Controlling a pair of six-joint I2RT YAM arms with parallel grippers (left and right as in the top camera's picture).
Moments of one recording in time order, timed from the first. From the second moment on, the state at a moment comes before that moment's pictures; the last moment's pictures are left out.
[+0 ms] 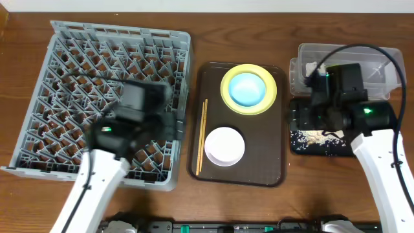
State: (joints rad) left arm -0.36 1.20 1.09 -0.93 0.14 -0.24; right arm 0.11 1.31 1.20 -1.06 -0.13 0.16
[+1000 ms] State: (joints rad) left arm -0.90 1.76 1.09 -0.66 0.10 -0.33; right arm 0.08 1.31 1.20 -1.09 -0.02 0.24
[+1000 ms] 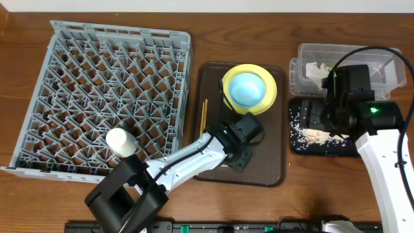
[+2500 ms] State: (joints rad) left arm 0.12 1.56 1.24 -0.66 0.88 -0.11; right arm 0.08 1.31 1.20 -1.10 -0.02 0.24
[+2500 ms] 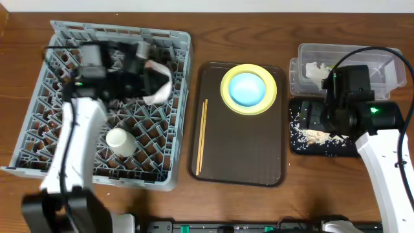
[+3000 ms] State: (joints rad) left arm 0.45 1.80 1.24 -0.63 1.33 -0.11; right arm 0.08 1.31 1.20 -1.11 -0.02 0.24
